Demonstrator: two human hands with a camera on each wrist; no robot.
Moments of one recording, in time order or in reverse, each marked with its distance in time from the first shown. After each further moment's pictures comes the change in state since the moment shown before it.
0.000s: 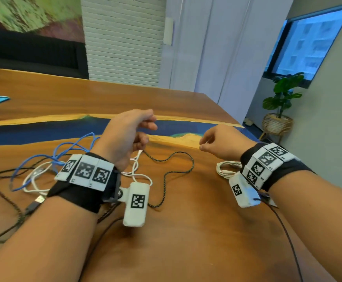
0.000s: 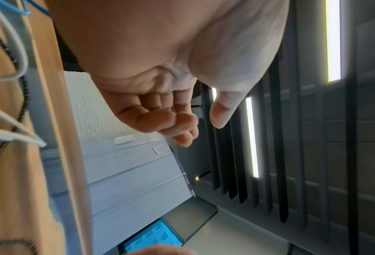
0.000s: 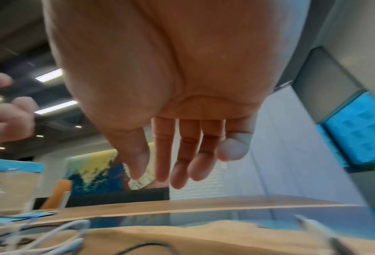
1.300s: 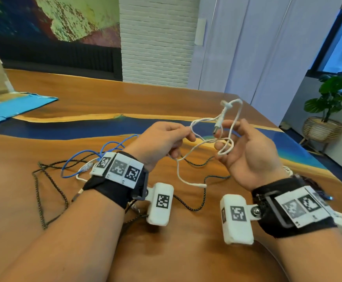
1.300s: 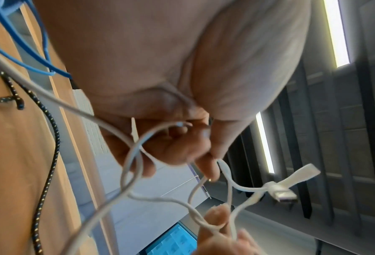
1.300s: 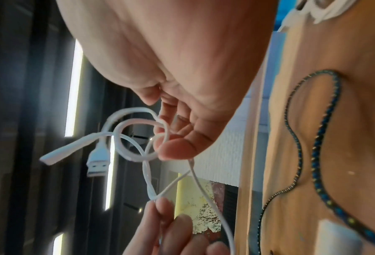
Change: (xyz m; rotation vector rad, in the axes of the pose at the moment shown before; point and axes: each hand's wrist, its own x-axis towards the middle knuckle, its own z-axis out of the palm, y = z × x) left_hand 0.007 -0.013 -0.019 0.298 -0.260 0.032; right_hand -0.030 -0.061 0.033 1.779 0.001 0.047
